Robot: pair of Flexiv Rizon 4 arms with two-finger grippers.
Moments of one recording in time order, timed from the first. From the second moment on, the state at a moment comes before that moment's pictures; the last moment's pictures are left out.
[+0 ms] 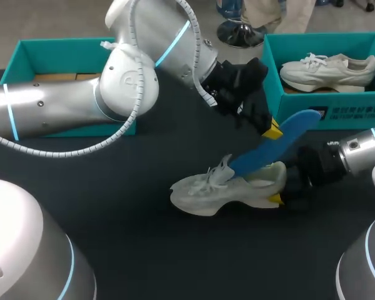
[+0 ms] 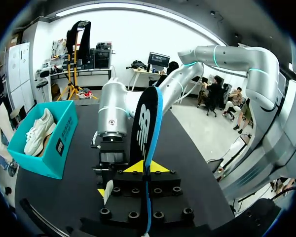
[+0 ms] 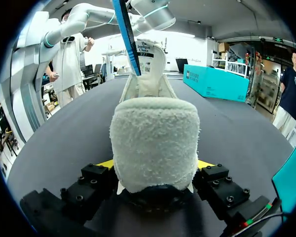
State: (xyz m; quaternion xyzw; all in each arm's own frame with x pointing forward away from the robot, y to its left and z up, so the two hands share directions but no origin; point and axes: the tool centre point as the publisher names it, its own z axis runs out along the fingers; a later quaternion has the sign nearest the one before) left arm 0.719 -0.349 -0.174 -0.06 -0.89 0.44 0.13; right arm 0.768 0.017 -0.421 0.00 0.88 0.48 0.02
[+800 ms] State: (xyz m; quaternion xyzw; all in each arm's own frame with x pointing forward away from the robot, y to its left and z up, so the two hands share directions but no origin) left arm 0.688 -0.344 -0.092 0.03 -0.82 0.52 0.24; right arm 0.768 0.017 -0.421 0.00 0.88 0.48 0.02
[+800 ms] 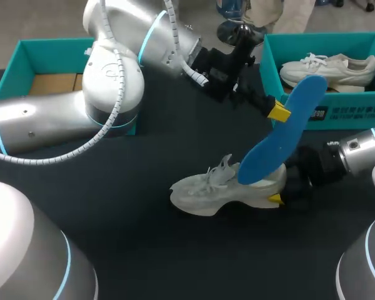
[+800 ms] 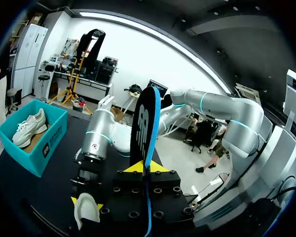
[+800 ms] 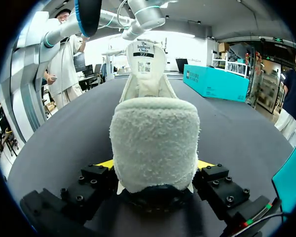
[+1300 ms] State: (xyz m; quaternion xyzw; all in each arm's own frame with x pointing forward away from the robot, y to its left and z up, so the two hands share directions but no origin) left arm 0.659 -0.317 -0.030 0.05 -0.73 0.60 0.32; right arm 0.768 0.017 -0.421 0.00 0.88 0.48 0.02
